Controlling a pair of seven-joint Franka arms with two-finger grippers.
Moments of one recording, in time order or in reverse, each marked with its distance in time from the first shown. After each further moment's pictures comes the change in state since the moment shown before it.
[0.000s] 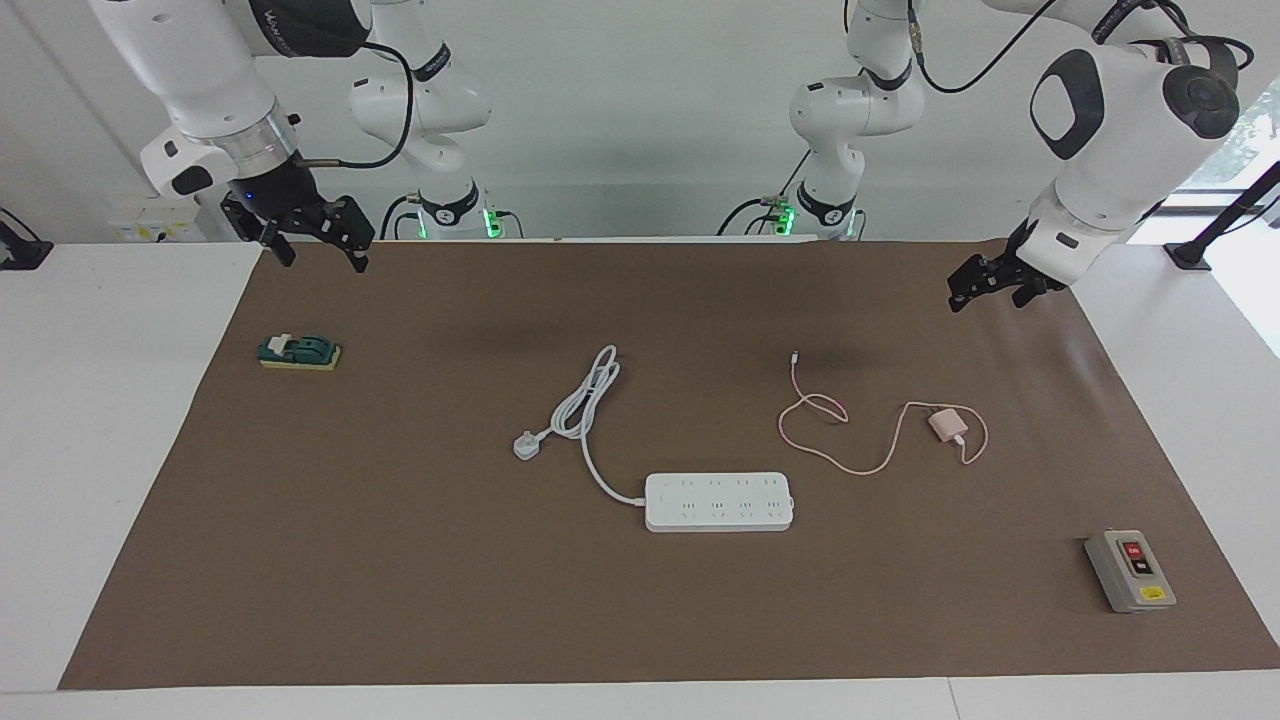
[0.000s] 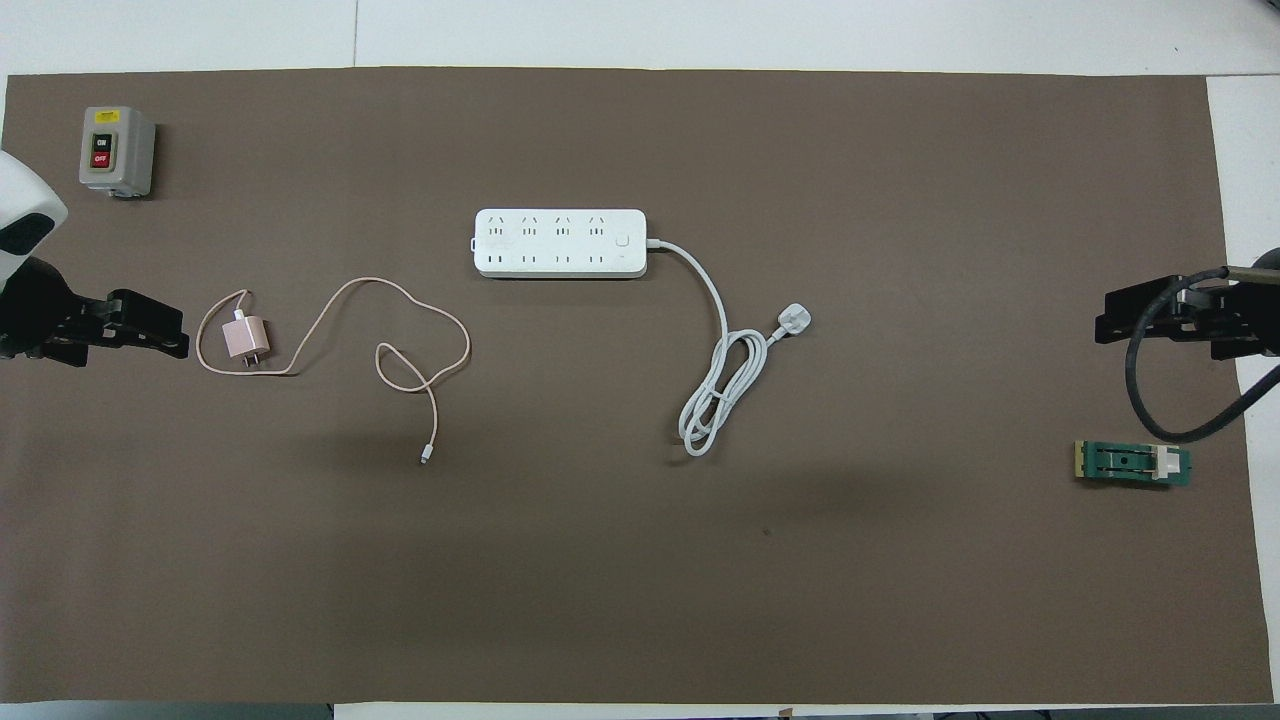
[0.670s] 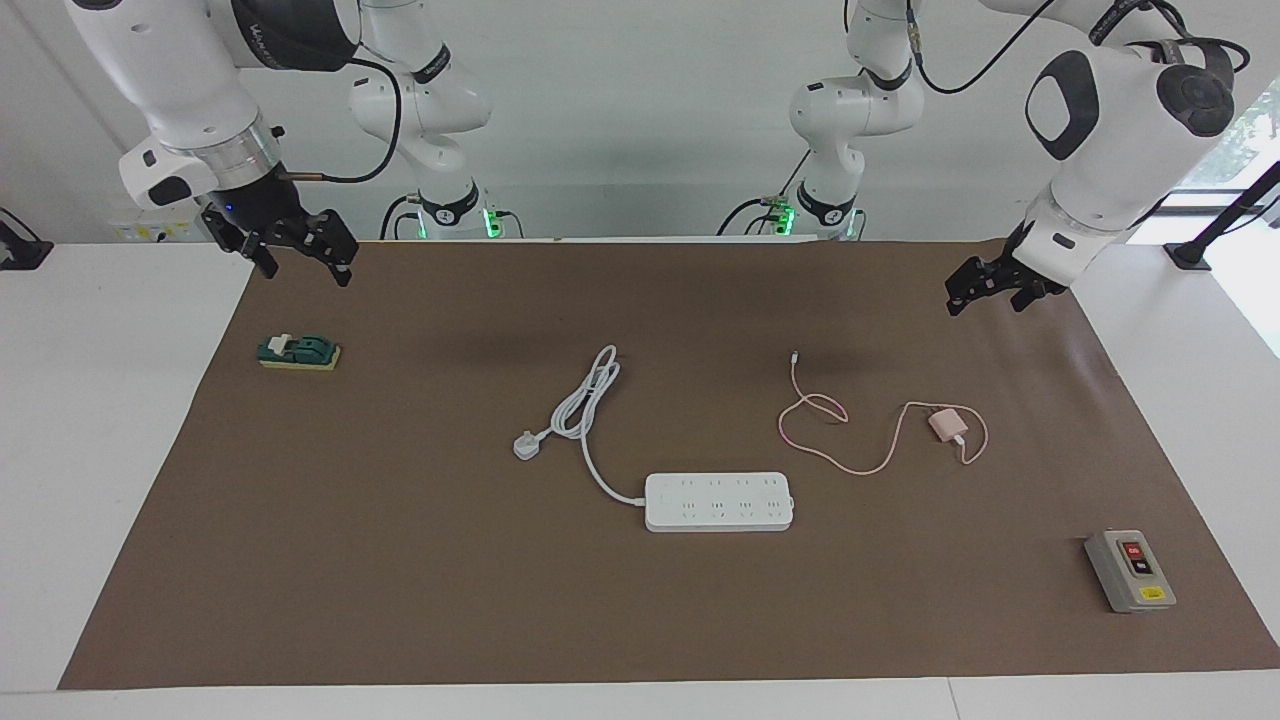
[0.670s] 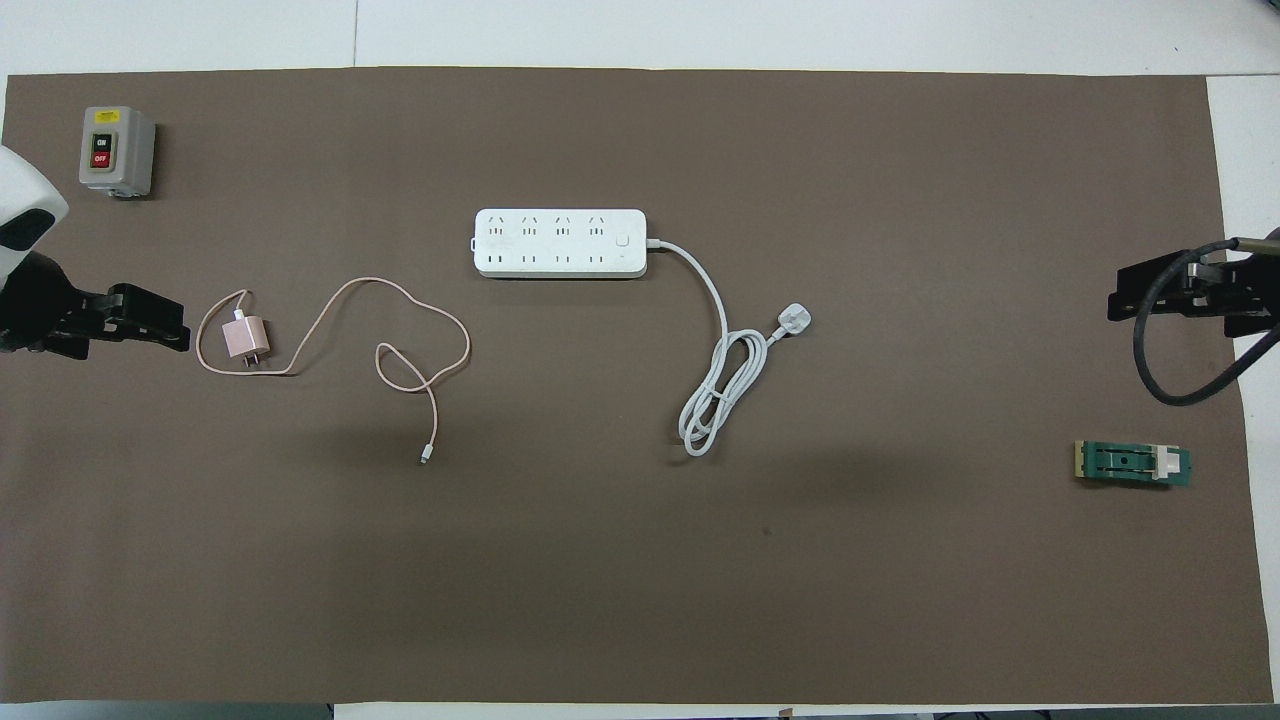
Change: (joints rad) left arm 0.000 0.001 0.000 0.000 0.000 0.021 0.000; right arm -0.018 0.048 0.000 0.051 -0.016 0.002 -0.035
